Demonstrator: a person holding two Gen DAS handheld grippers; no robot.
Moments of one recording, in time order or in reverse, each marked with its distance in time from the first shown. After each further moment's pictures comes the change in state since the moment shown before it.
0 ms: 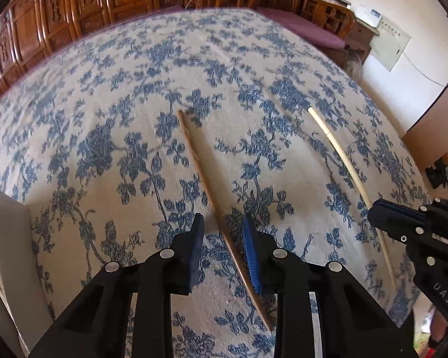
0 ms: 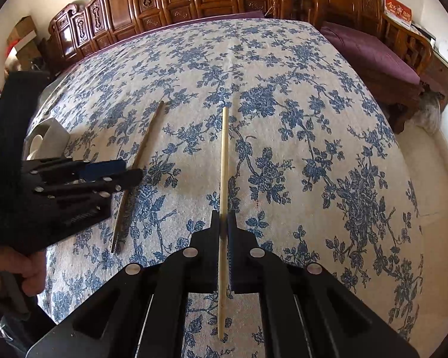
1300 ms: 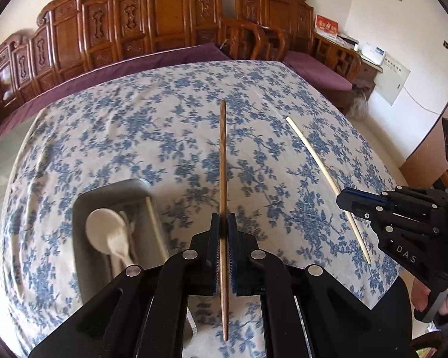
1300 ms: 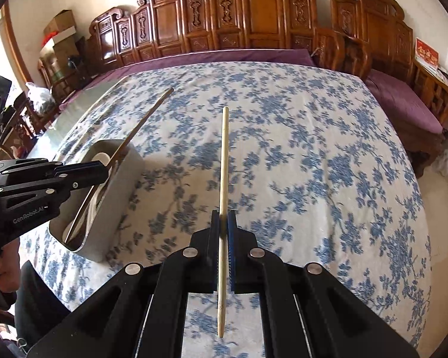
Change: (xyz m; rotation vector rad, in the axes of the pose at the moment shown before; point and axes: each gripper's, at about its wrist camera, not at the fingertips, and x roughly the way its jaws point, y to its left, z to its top) left arm -0.150 0.114 -0.037 -0.070 -0.155 0.024; right arm -0.043 0.128 0.037 -0.127 -0.121 0.093
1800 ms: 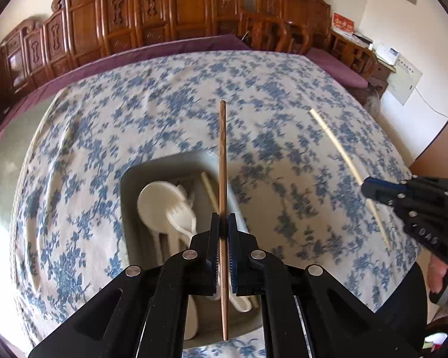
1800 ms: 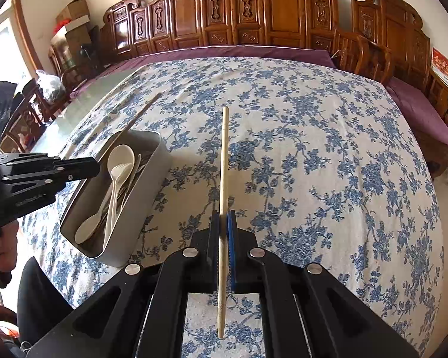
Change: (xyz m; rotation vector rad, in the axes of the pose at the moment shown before) left arm -0.002 0.072 -0.025 -0.036 0.048 0.034; right arm 0.018 0.042 0.005 -0.050 0.027 0.030
